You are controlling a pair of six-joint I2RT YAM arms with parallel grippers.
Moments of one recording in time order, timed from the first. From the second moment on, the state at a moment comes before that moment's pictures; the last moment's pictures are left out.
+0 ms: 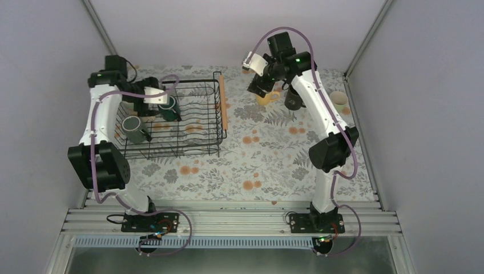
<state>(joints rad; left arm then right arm) 0.20 1.66 1.69 -1.17 0.61 1.73 0.42 2.00 2.26 -1.12 -0.21 -0.75</state>
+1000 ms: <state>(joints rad) -0.06 1.85 1.45 -0.79 0.22 1.71 0.43 2.00 2.14 -1.15 -0.29 -0.80</state>
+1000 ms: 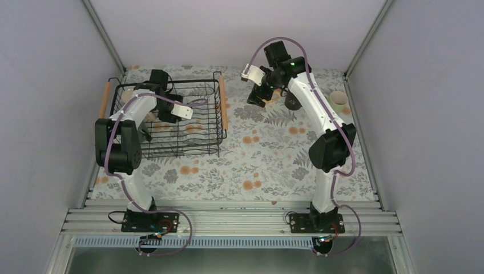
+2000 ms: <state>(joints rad) -0.15 1.83 1.31 -0.71 0.02 1.76 0.43 2.00 2.08 -1.14 -0.29 -0.80</state>
